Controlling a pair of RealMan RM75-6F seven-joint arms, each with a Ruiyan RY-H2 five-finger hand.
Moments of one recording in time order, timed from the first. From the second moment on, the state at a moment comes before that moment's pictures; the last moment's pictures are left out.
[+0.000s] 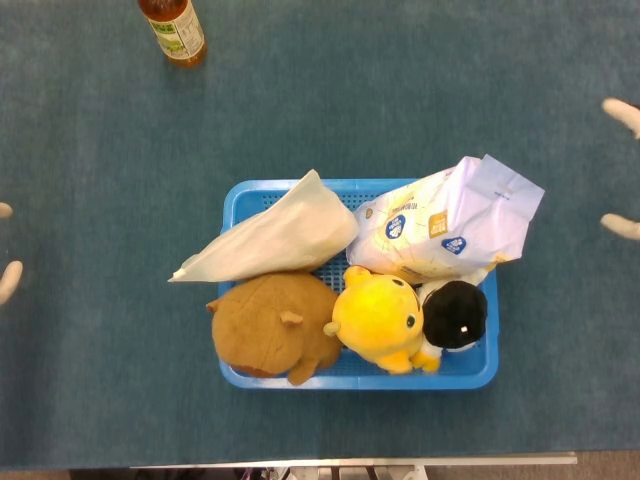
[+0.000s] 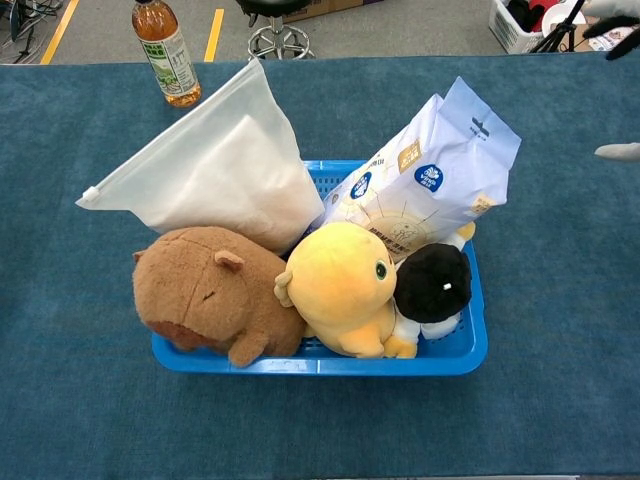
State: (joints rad) left arm -0.07 -1.18 -0.04 -1.63 1.50 1.53 0.12; right arm 0.32 -1.00 0.13 -1.78 -1.55 1.19 0.09
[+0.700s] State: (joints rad) left arm -0.07 -1.18 -0.04 -1.63 1.50 1.52 0.11; right arm 0.34 -1.07 0.05 -1.80 -1.63 1.21 0.15
